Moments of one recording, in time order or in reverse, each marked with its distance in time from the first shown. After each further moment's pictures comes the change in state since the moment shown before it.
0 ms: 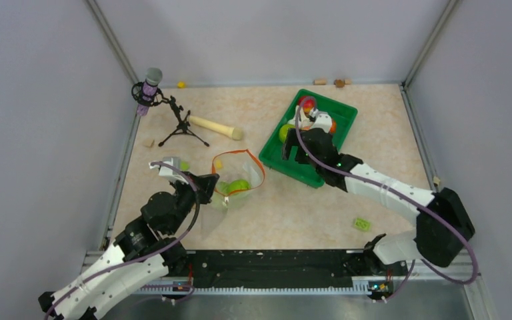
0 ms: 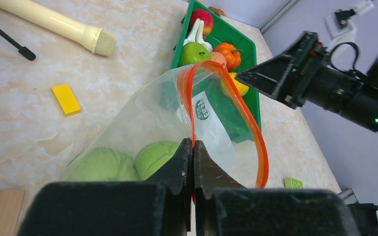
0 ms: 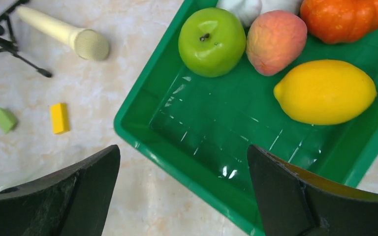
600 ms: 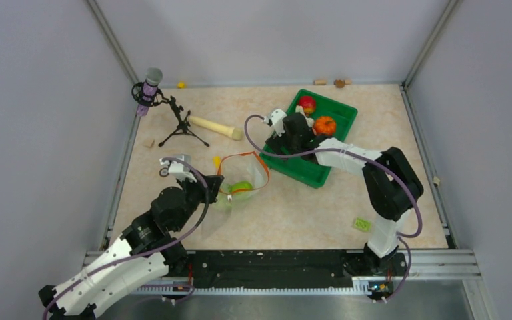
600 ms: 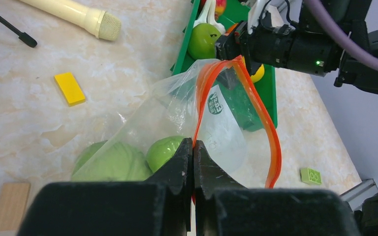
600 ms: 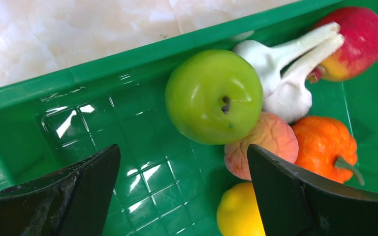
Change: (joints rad) left arm 0.000 0.085 0.000 0.004 0.003 0.008; right arm -0.091 0.497 0.325 -0.011 -0.187 -0.865
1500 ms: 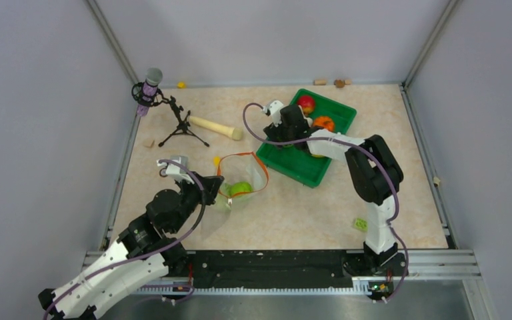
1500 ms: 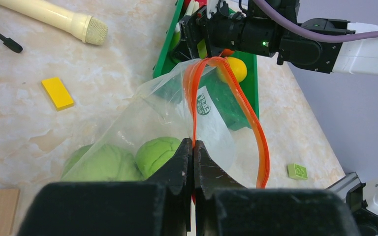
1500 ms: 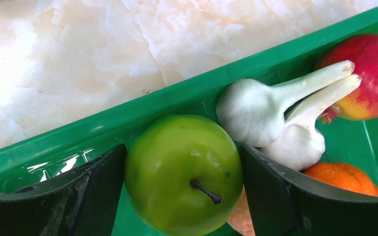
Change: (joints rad) left arm 0.000 -0.039 0.000 0.001 0.041 0.004; right arm -0.059 0.225 0.169 0.085 -0.076 -0.009
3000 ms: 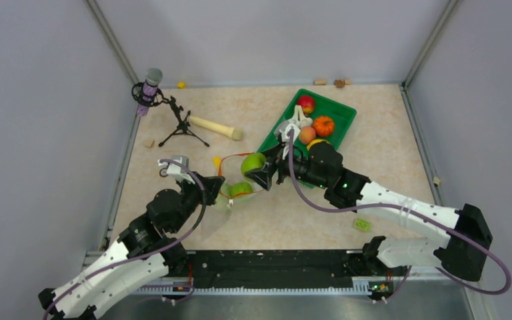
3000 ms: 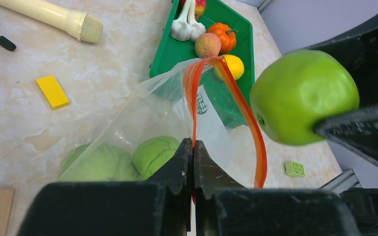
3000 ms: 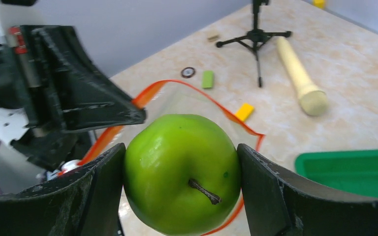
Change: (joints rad) left arm 0.000 0.005 0.000 0.005 0.018 -0.004; right arm 0.366 -0.840 -0.491 0.228 -0.253 0.473
